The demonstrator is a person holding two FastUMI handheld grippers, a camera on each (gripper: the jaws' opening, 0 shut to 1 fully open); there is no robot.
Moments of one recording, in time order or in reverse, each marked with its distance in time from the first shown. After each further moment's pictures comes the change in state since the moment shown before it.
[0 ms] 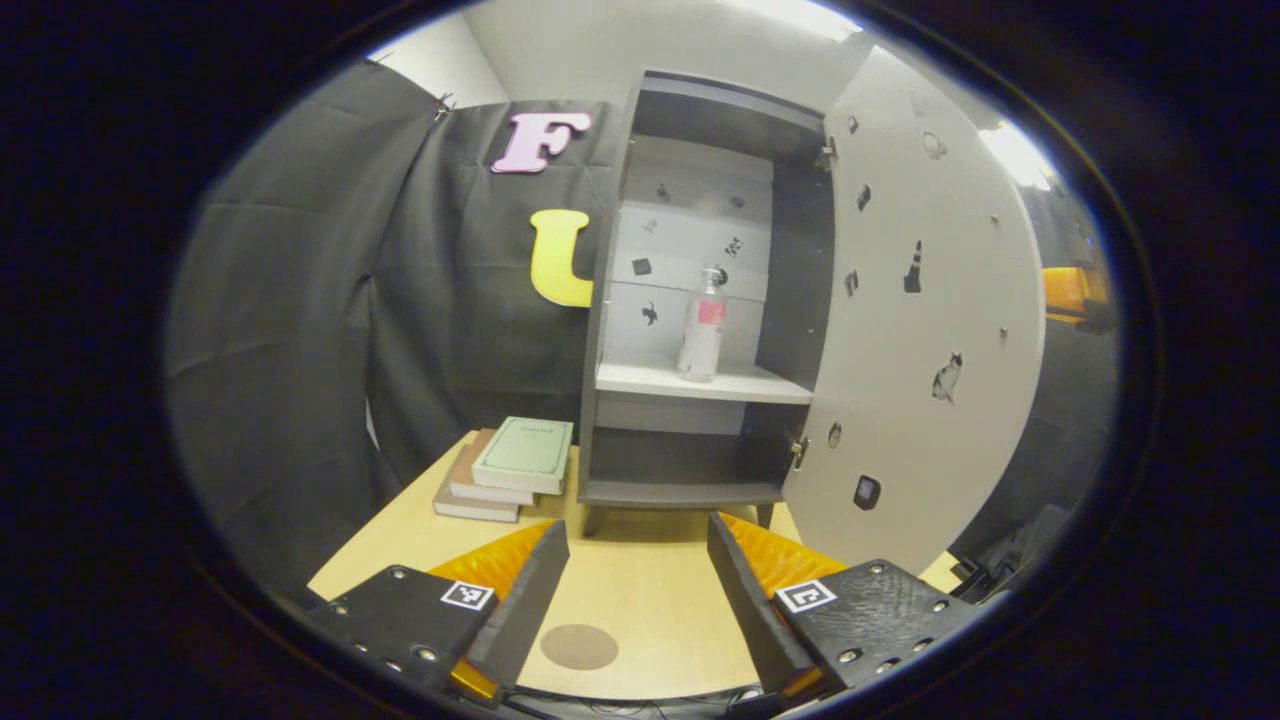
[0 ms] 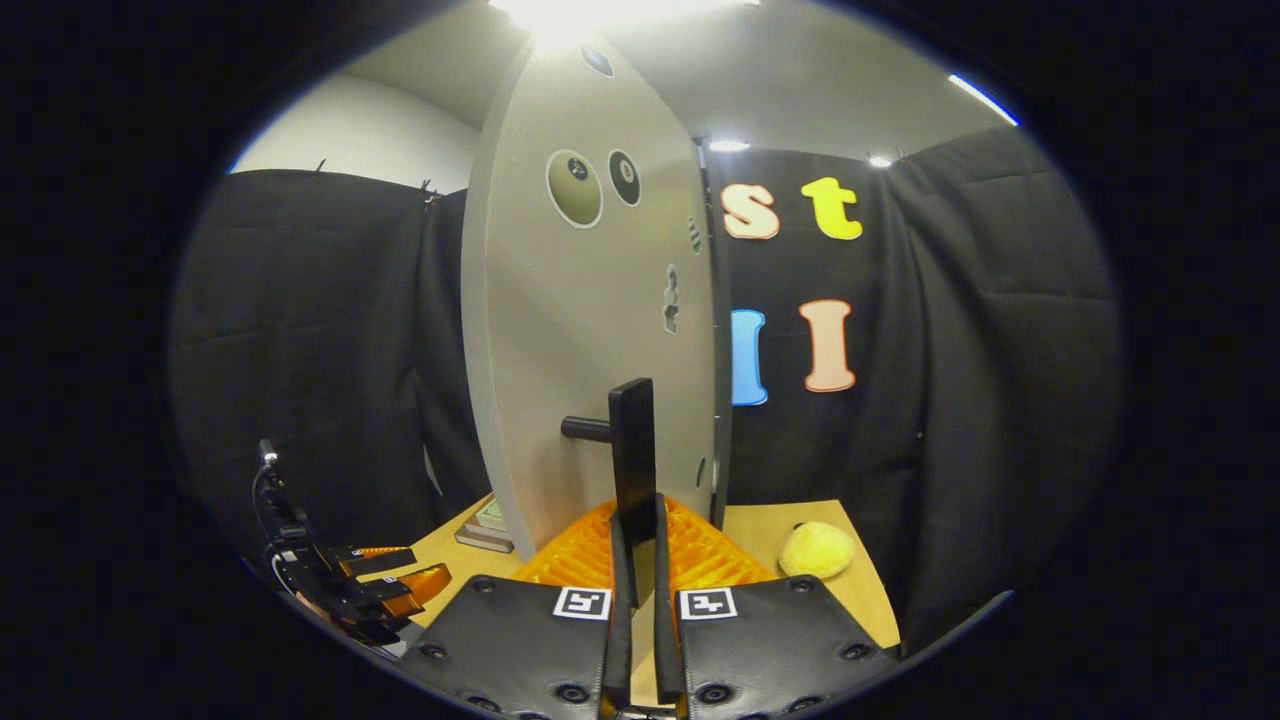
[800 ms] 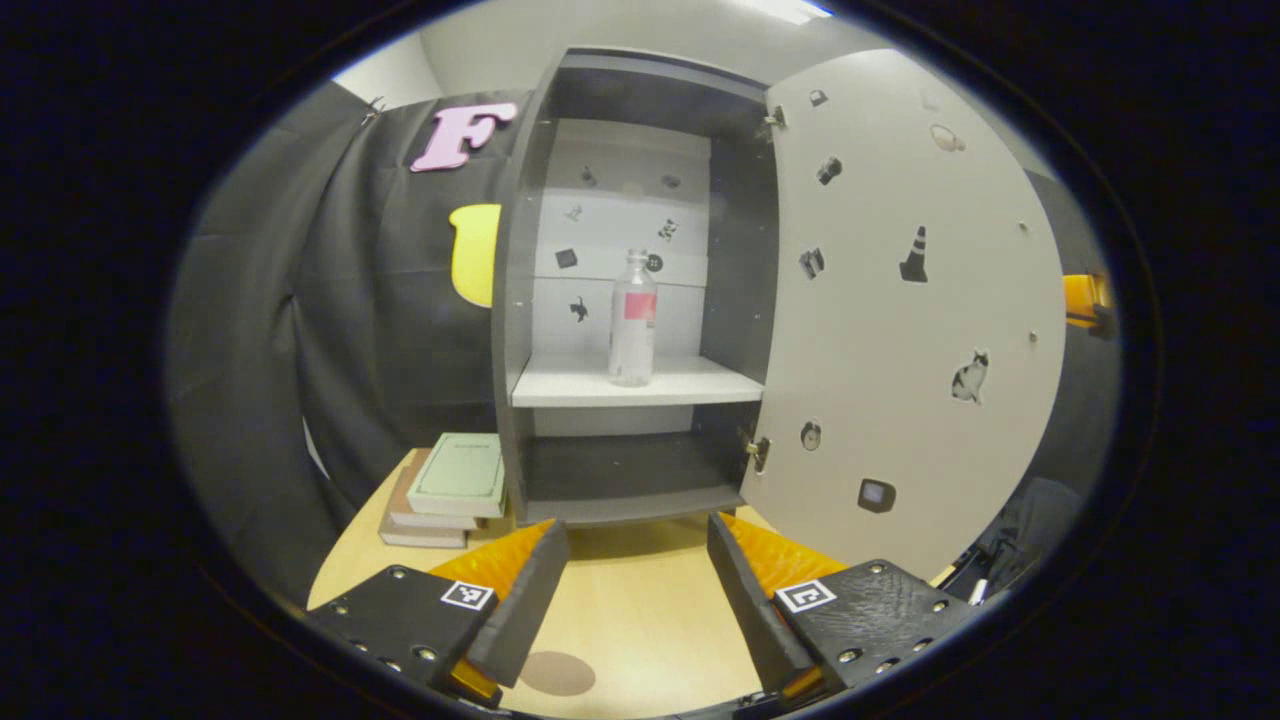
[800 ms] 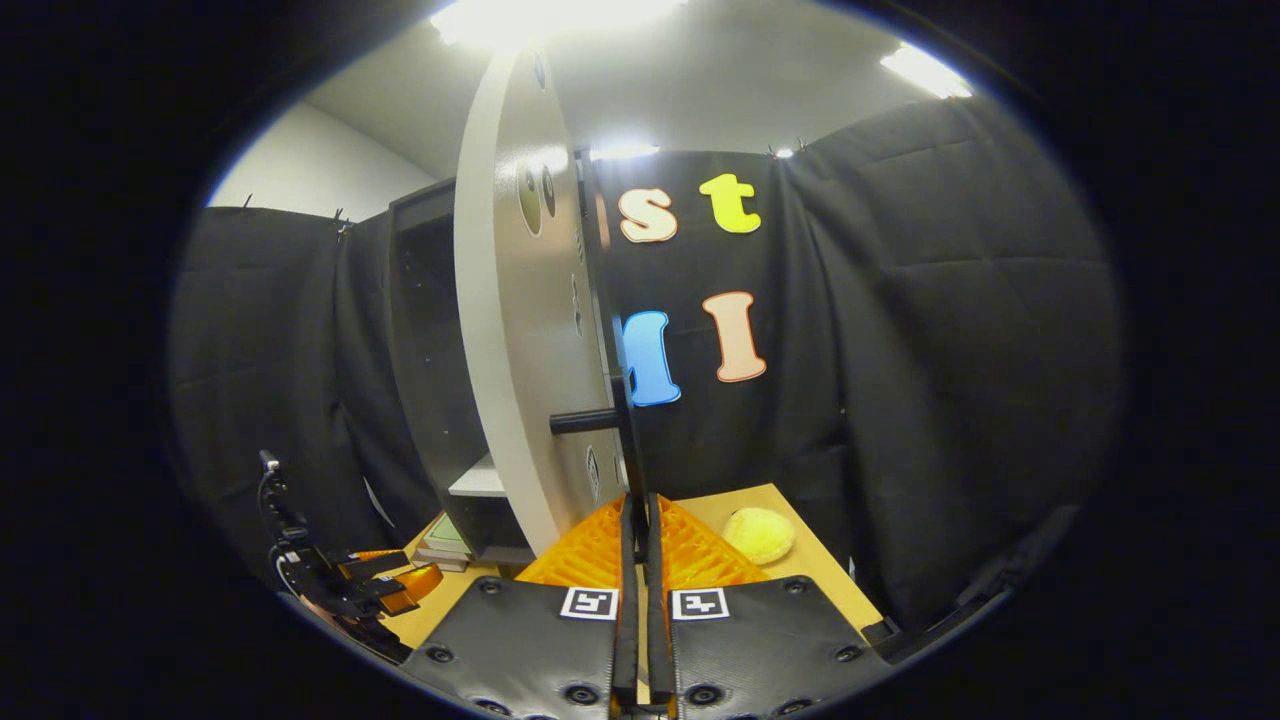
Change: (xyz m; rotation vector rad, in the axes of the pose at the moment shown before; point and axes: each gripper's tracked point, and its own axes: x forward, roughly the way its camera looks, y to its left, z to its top) left arm 0.066 -0.047 0.023 0.108 0.012 -0.159; right arm -0.011 -0.021 -0.004 0.146 -0.026 -0.168
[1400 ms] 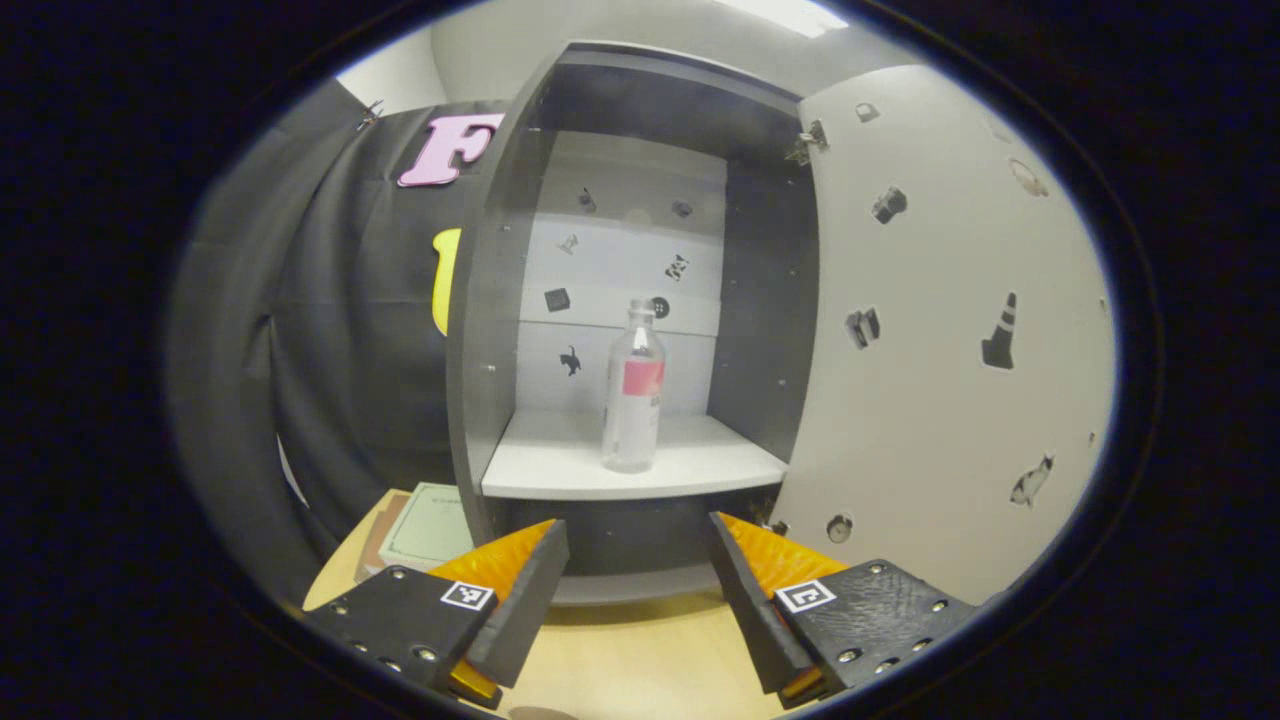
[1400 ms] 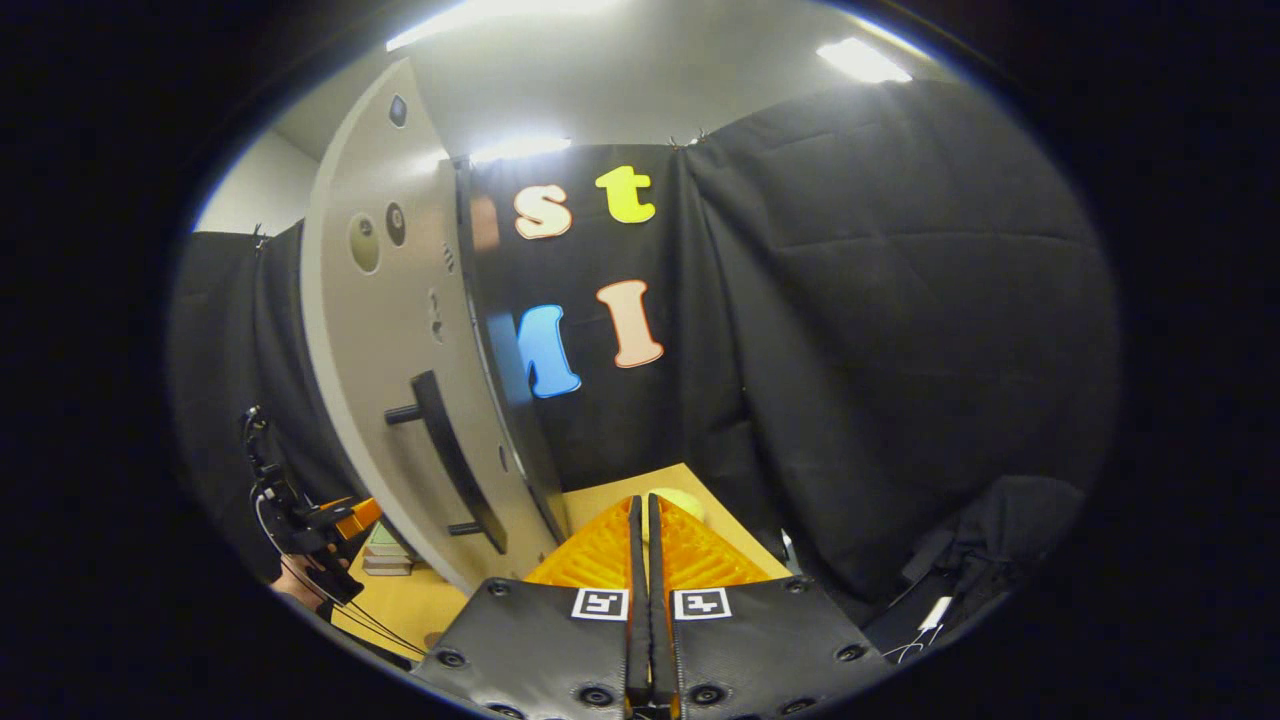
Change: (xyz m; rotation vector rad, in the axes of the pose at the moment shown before) left arm 0.099 0.012 0.080 -0.043 -0.098 0.010; right arm -0.018 -0.102 0.005 0.057 0.019 -0.281
